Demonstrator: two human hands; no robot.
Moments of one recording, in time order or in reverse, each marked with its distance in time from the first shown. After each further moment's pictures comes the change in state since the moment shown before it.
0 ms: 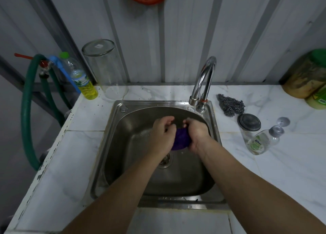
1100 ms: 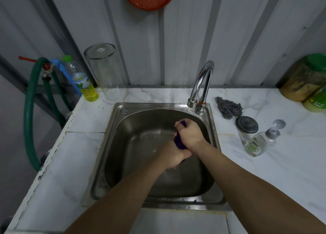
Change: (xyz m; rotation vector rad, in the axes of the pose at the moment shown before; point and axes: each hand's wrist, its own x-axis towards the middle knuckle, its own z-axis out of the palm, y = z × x) left_hand -0.009 -0.026 0.032 0.144 -0.368 -0.208; right_hand 0.021 0.014 -0.008 -0.597 -0.149 -0.450
